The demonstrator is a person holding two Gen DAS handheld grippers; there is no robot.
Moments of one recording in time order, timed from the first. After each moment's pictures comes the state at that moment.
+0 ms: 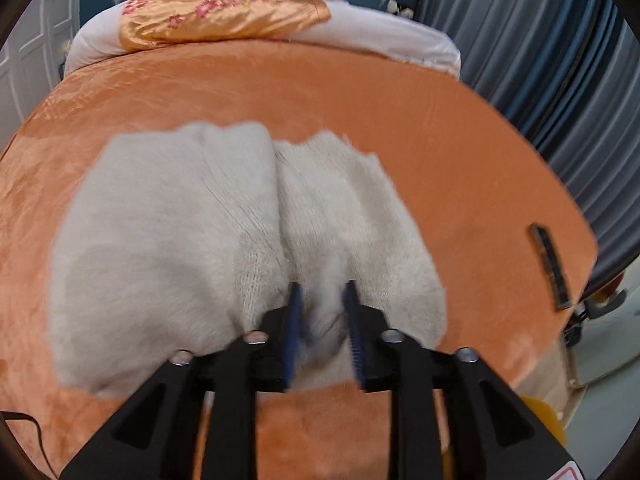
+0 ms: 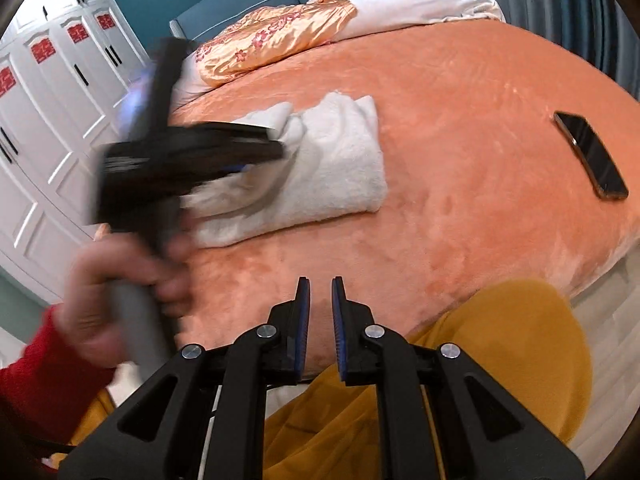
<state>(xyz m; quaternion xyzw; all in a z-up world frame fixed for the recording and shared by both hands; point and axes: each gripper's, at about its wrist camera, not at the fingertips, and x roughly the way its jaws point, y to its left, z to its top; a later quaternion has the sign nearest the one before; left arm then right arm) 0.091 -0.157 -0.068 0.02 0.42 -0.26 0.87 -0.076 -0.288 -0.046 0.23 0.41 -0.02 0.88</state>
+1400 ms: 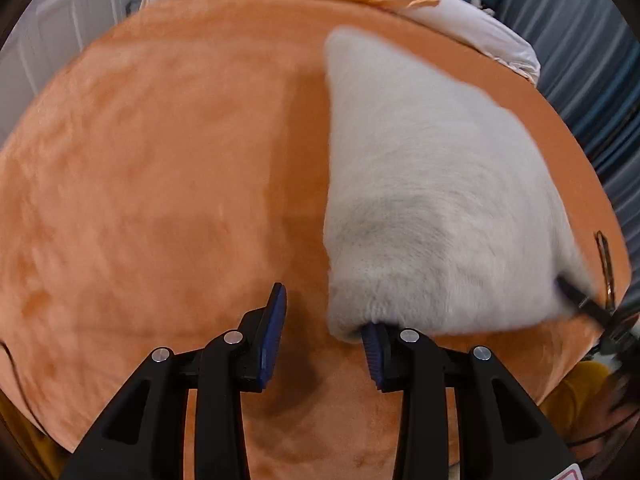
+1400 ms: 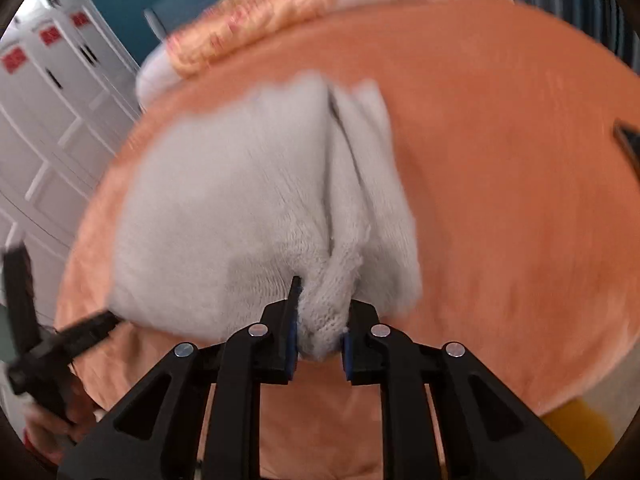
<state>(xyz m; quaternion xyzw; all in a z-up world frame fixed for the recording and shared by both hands) 0.115 -0.024 -0.128 -0.01 0.49 -0.15 0.86 0.039 -0.299 -0.105 0.25 0.45 -0.03 0.86</state>
